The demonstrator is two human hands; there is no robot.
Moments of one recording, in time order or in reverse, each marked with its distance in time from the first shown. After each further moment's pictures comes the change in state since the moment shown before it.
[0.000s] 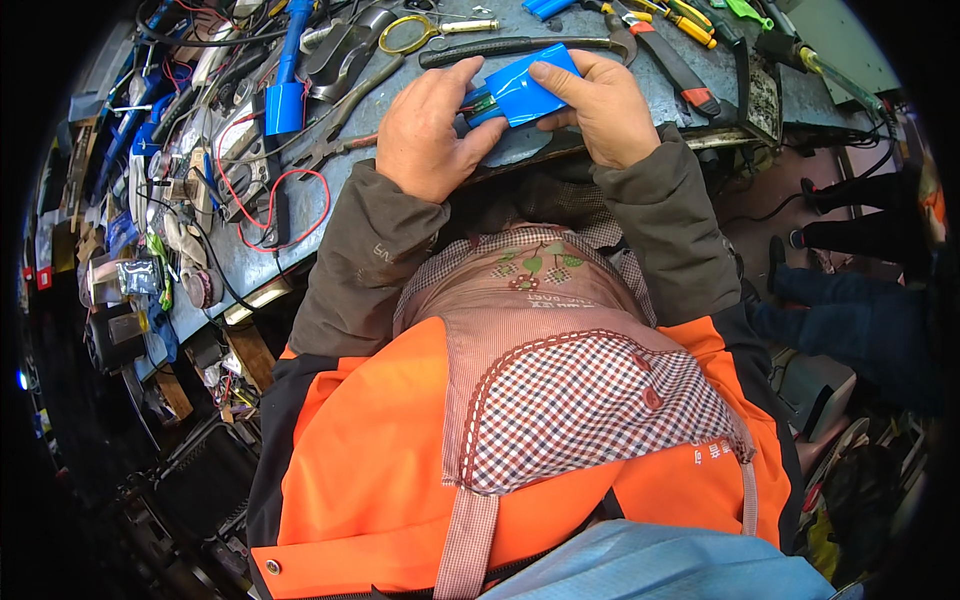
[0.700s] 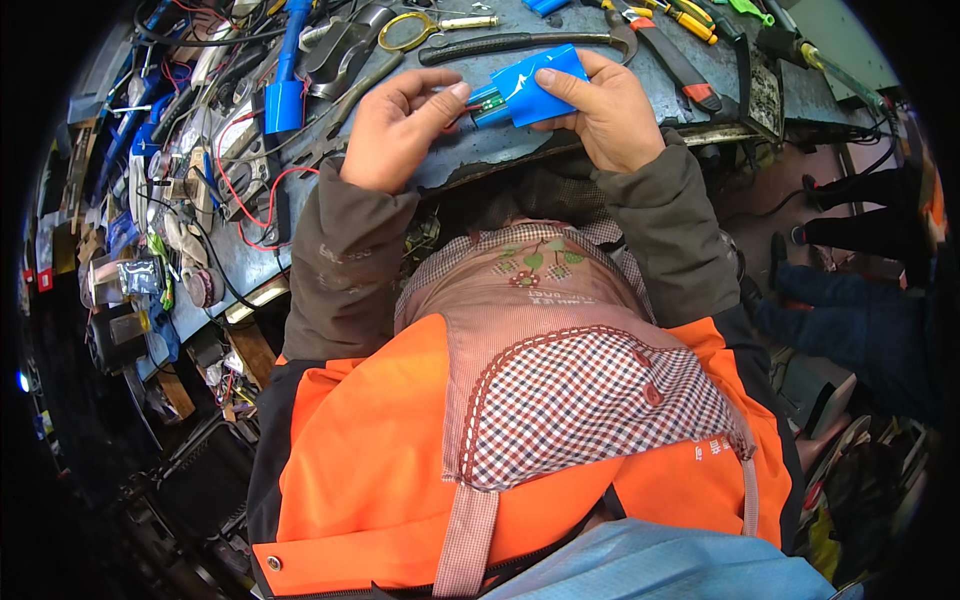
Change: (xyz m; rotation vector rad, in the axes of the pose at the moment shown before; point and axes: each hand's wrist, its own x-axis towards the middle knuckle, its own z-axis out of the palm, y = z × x) left_hand 0.001 -0.019 -0.023 -0.862 -0.217 -0.679; right_hand -0.008 0.006 -0.003 0.177 -0.059 -0.012
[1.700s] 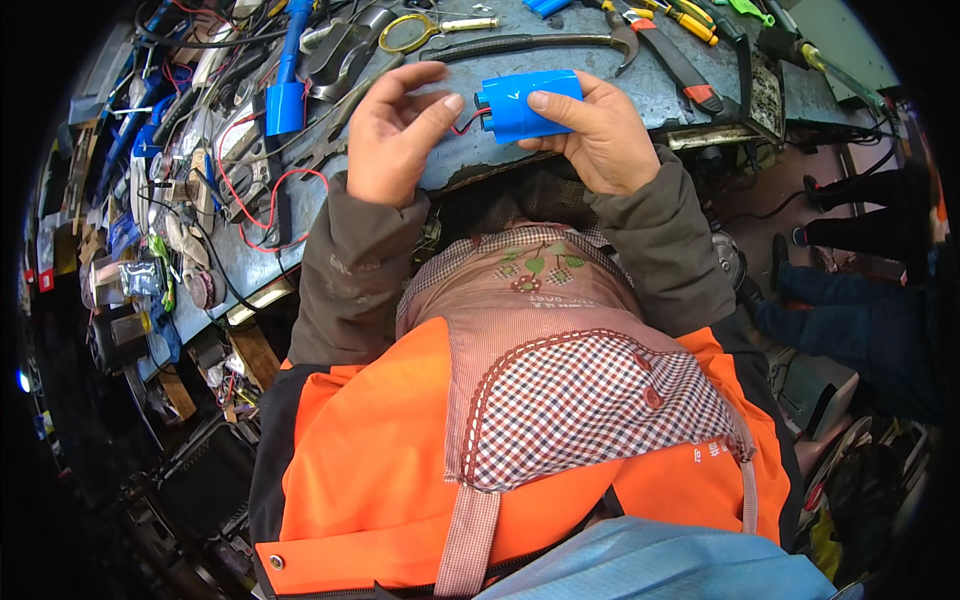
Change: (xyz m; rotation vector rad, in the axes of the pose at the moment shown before) left_hand -0.011 -0.006 0.013 -0.136 0.237 0.196; right_hand -0.017 0.000 0.015 0.136 -0.014 0.093
